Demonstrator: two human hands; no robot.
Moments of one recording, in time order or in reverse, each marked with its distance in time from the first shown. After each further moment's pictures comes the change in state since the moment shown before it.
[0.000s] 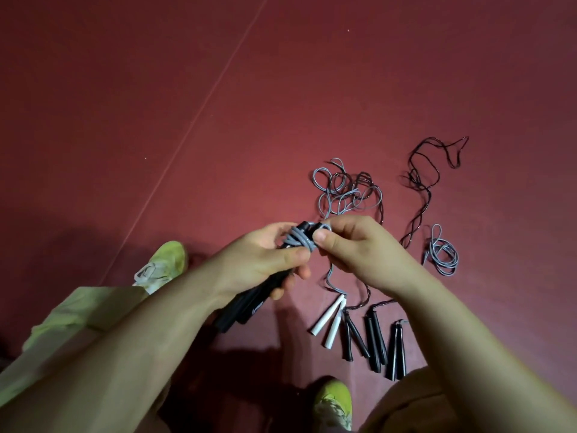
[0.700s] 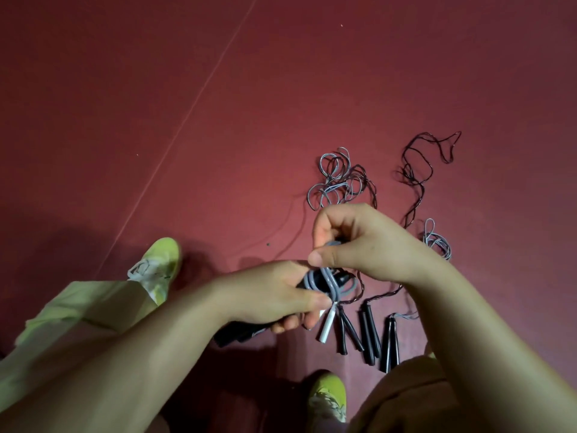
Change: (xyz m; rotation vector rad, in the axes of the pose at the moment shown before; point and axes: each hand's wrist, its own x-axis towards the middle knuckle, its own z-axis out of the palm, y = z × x) left_hand -0.008 -0.003 0.033 0.512 -0.312 -0.094; right_hand -0.012 -0.023 -0.016 0.012 -0.230 -0.074
